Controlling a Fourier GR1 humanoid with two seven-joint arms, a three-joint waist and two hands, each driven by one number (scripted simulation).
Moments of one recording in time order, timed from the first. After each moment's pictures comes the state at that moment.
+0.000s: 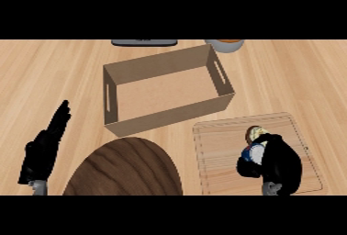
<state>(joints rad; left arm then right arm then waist) 0.04 0.31 -0.04 -1.58 -0.07 0.13 0.10 0.03 -0.07 0.27 -1.72 1.12 0.01 1.03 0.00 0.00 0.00</state>
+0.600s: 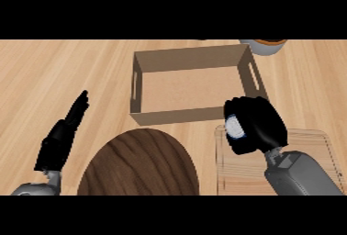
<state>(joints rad) -0.04 0.29 -0.11 -1.59 -0.08 0.09 0.08 -0.34 -0.35 0.43 -1.64 0.98 0.20 0.36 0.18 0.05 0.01</state>
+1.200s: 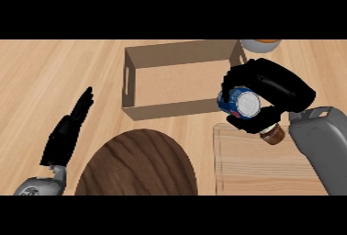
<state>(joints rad) -0.08 0.27 -0.12 -1.57 -0.09 0.10 0.09 -0.60 -0.43 0.25 -1.49 0.52 0.33 -0.33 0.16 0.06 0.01</state>
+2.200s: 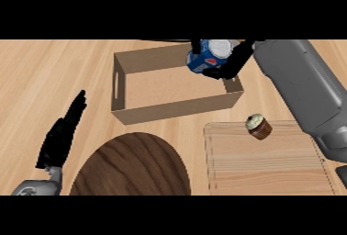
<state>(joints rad) -0.06 0.27 -0.08 -1.53 -0.10 0.11 0.09 -1.18 -0.33 0.26 -0.76 0.35 0.47 -0.69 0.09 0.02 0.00</state>
